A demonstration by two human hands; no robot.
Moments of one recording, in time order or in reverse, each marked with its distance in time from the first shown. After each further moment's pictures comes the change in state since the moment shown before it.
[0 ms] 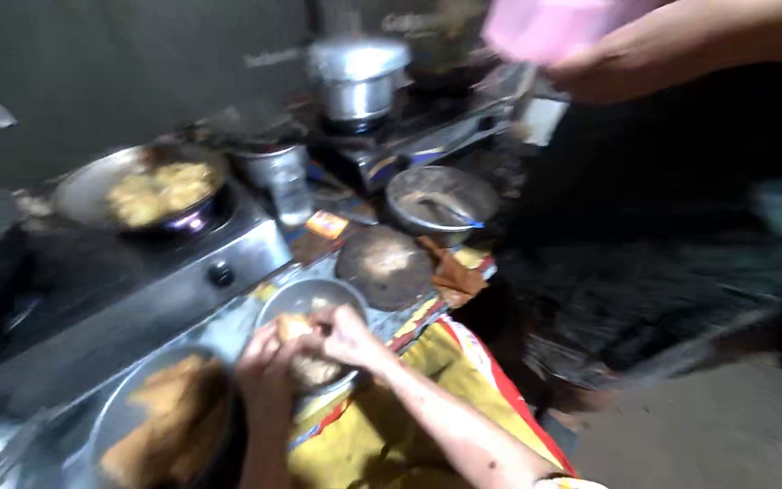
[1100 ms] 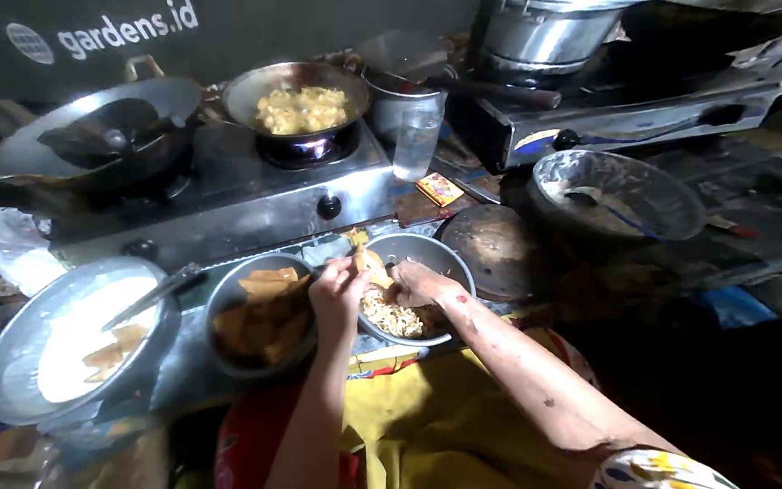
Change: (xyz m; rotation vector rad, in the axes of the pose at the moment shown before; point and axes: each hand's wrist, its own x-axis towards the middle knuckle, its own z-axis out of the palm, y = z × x) left_hand 0.013 0.017 -0.012 -0.245 0.242 -0.270; right_hand 0.071 0.009 0.012 -0.686 -0.682 -0.031
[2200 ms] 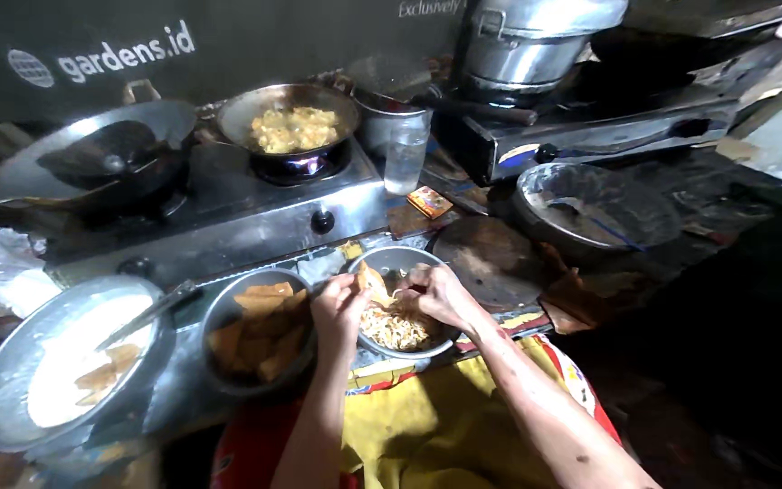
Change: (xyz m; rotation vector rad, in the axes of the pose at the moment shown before) left_hand -0.002 -0.003 0.000 0.027 -0.096 0.000; right_hand -0.048 0.014 0.012 0.331 0.621 -0.172
